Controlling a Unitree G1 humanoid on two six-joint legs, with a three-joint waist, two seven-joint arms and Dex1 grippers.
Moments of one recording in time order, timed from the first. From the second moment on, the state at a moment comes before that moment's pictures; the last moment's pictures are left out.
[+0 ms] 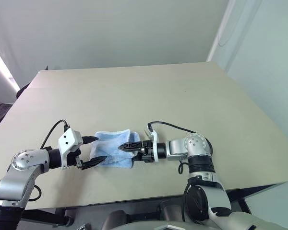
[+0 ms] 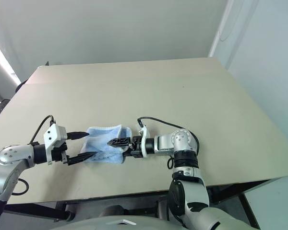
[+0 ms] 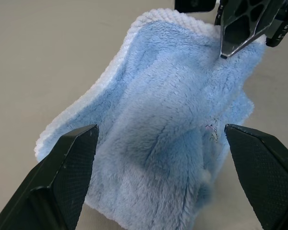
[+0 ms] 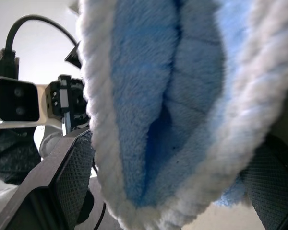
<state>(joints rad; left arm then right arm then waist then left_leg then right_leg) 0.06 0.79 0.13 -0.17 -0.39 0.26 -1.07 -0.60 0.13 -0.35 0.41 0.75 1.59 0.33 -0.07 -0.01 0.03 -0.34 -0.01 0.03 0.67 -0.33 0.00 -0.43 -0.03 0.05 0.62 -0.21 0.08</state>
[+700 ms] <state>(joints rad) 0.11 0.78 0.20 -0.18 -0.43 0.30 -1.00 -0.62 0.12 -0.37 0.46 0.76 1.61 0.35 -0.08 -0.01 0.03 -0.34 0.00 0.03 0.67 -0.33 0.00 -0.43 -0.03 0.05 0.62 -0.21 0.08</state>
